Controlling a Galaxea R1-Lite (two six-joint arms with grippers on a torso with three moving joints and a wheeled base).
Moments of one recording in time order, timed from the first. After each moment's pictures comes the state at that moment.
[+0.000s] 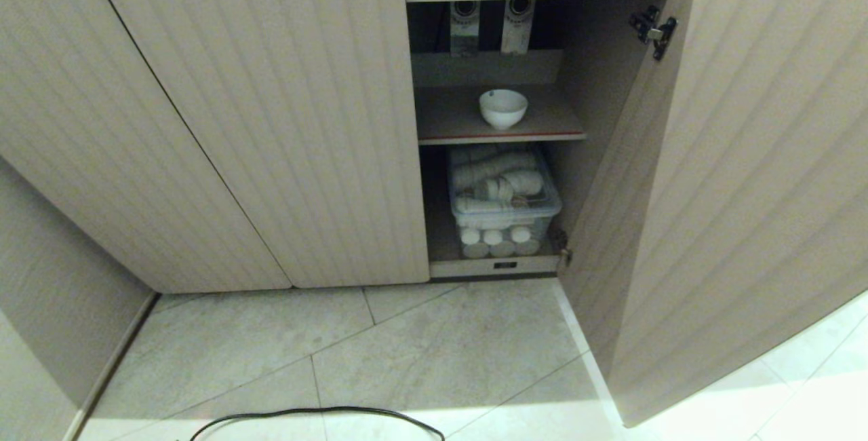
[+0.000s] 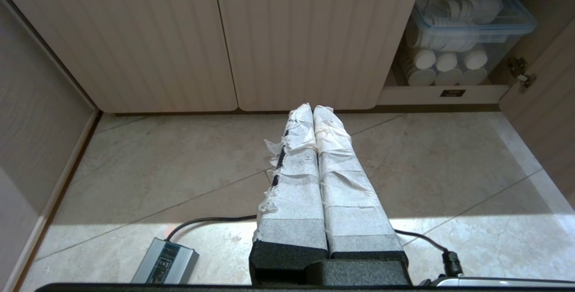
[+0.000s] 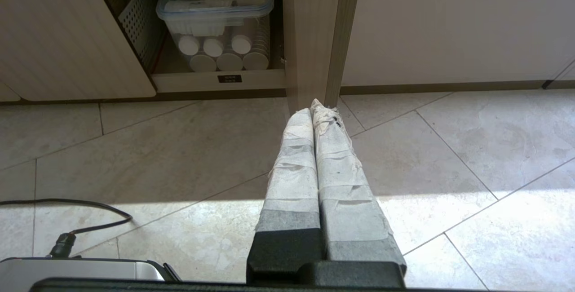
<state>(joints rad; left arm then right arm) 0.00 0.00 0.00 0.00 0.01 -0.03 0.00 0.00 0.00 0.00 -0.01 0.00</state>
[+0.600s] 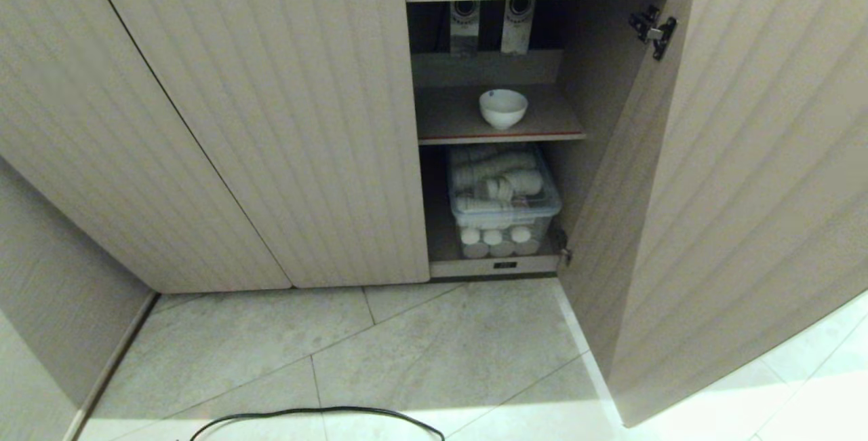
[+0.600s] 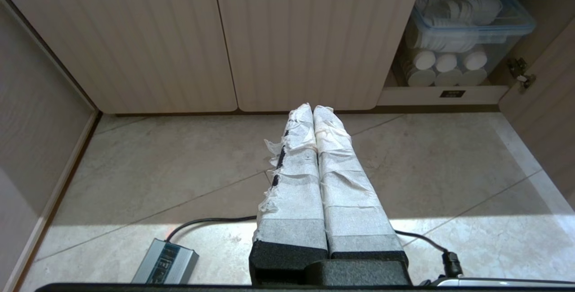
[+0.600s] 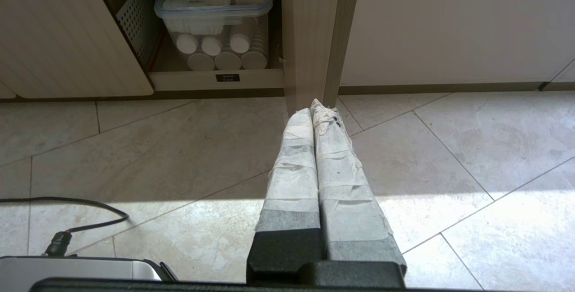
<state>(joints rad) 0.00 0.00 0.00 -0.01 0.00 -0.03 0.00 0.00 0.00 0.00 -0.01 -0.01</state>
